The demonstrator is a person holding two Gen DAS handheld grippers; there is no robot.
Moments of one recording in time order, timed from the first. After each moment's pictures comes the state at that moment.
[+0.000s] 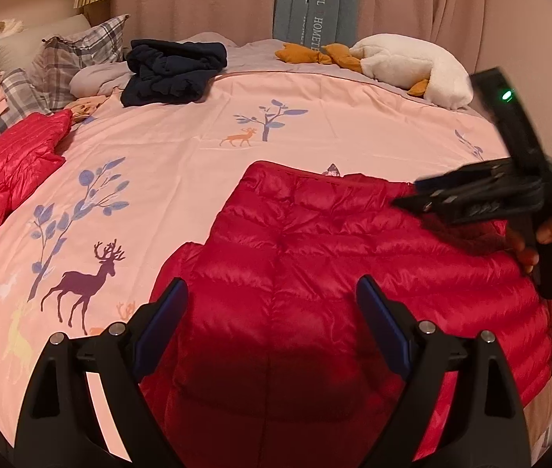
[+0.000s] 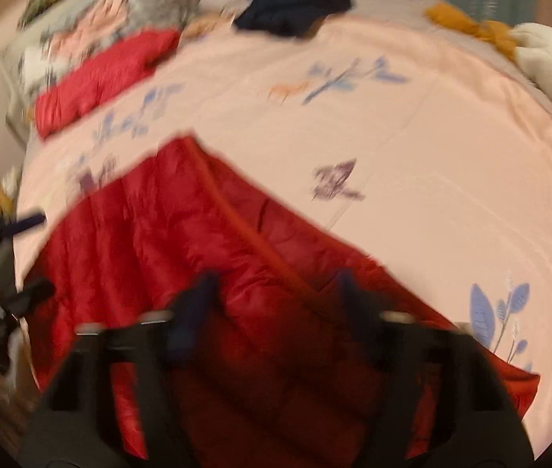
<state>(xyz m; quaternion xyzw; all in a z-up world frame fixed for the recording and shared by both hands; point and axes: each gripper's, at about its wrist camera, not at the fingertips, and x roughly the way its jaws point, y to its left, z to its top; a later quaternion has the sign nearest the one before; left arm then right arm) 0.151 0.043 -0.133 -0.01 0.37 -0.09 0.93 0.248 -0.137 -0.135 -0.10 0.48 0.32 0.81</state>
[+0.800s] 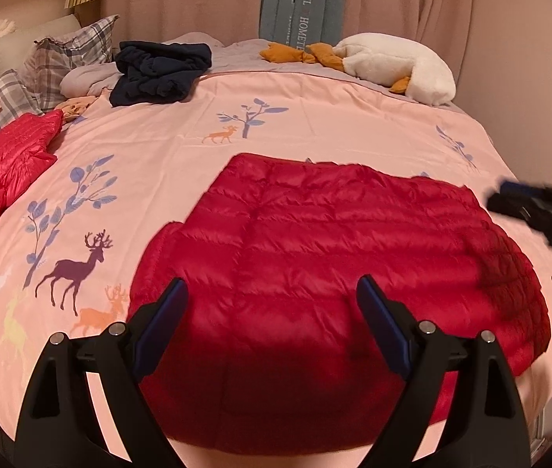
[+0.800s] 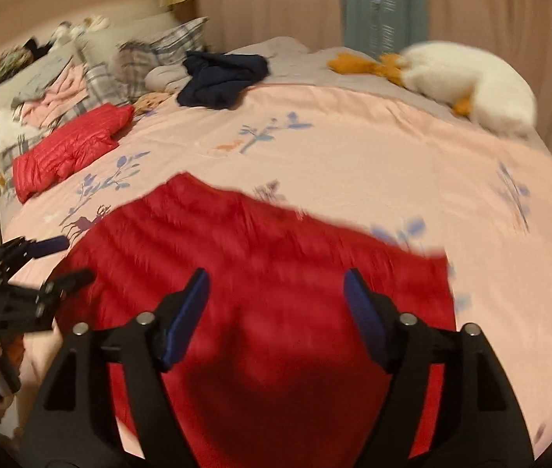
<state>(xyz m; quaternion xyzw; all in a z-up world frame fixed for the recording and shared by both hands) 0.120 0.029 -0.125 -0.01 0.37 -0.12 0.92 0.082 -0.225 -0.086 0.01 0.38 0.15 0.91</state>
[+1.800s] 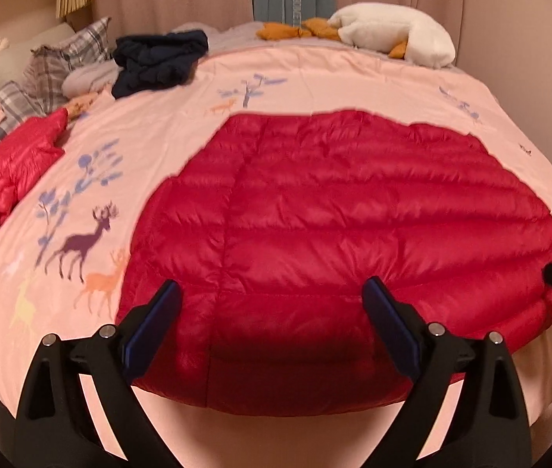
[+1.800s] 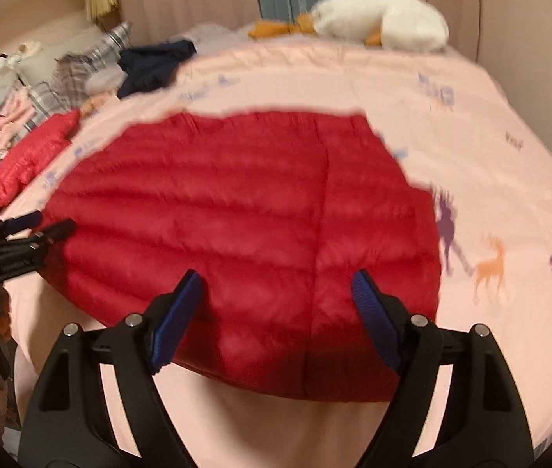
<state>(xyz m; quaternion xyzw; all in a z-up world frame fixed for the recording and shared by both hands) 0.098 0.021 -0.155 0.05 0.39 -0.10 0.91 0.000 -0.247 -0.150 0.06 0.42 0.04 0.90</state>
